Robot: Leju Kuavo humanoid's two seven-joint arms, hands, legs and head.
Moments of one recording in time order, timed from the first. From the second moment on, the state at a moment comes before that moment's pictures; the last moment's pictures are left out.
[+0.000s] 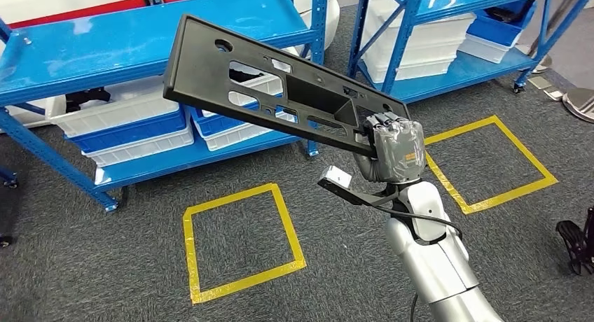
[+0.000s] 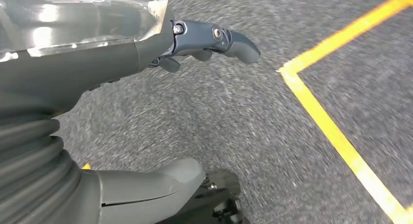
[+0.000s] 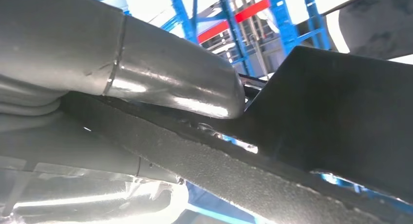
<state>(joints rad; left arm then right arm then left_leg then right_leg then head) 0.01 -0.22 -0.10 -0.40 -0.01 0.61 -0.31 -0.52 -0.07 0.48 -1.28 1.21 -0.50 -0.13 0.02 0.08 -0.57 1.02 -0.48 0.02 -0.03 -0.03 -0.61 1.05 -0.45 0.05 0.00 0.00</state>
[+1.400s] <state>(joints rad) -0.10 -0.15 0.18 -0.23 -0.25 0.53 -0.28 -0.40 -0.10 0.44 -1.44 1.21 -0.50 -0.12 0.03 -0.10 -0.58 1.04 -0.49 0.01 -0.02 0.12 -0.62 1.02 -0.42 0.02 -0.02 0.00</state>
